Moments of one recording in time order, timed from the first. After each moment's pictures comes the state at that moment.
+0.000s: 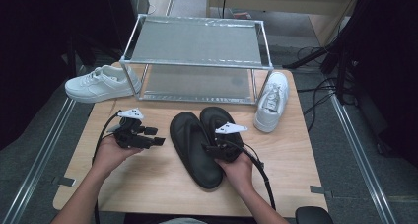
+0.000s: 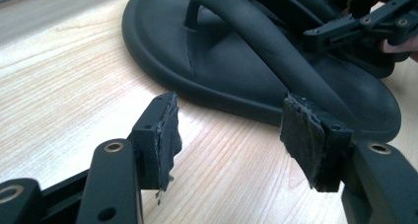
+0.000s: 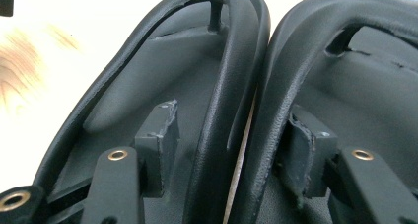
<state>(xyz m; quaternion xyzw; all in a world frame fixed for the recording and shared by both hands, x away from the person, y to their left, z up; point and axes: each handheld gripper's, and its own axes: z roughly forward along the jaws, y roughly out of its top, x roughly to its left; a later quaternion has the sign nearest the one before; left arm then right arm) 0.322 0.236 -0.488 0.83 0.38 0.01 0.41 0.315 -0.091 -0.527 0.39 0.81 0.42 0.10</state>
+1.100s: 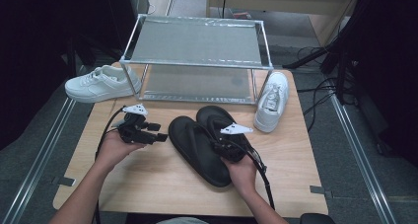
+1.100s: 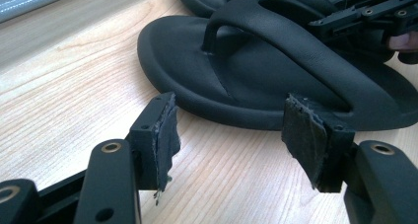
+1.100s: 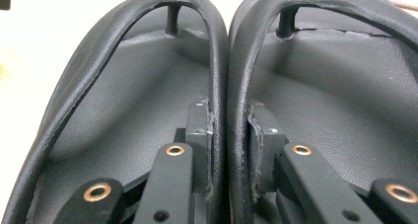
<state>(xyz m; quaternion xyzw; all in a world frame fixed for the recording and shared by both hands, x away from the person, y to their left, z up) 0.337 0.229 -0.488 0.84 0.37 0.01 0.41 0.313 -0.103 -0.523 0.42 0.80 0.42 0.12</state>
